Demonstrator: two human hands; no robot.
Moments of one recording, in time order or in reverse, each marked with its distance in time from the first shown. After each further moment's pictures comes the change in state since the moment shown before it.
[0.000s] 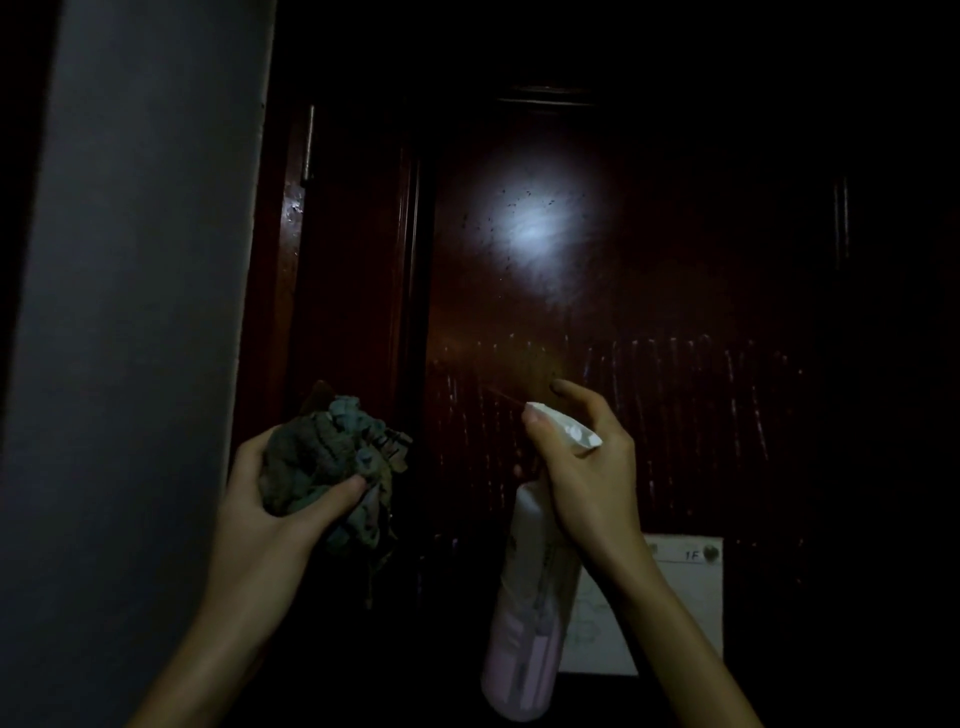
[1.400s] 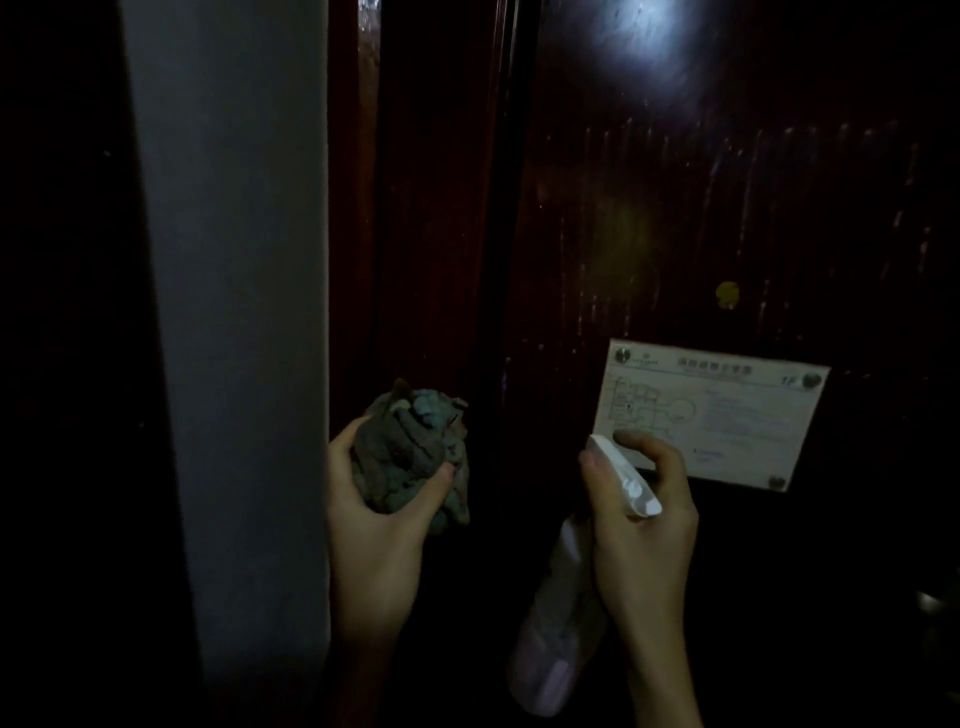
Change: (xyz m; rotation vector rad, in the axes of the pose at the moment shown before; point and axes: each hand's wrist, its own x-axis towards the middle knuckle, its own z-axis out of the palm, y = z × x) left_hand -0.129 -0.097 -0.037 0.128 0.217 -0.103; right_hand -0.185 0.057 0.004 -0.012 0.089 0.241
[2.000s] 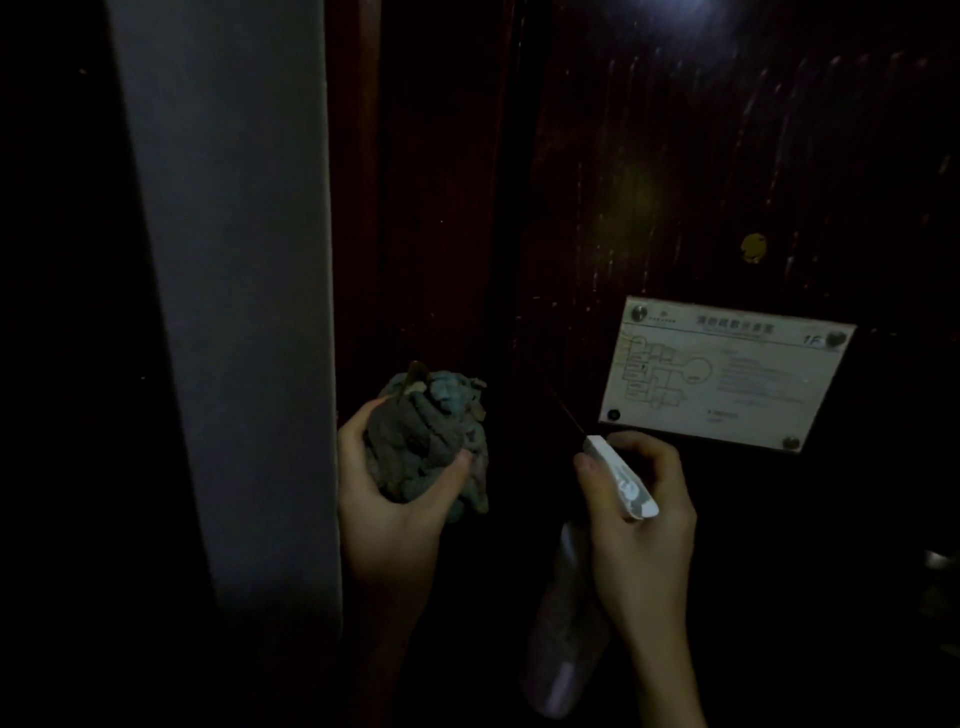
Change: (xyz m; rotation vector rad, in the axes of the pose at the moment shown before) left_hand -0.014 -0.012 -0.005 0.015 0.029 -0.010; right_hand -0.030 0.015 -0.002 -0.040 -0.076 0.035
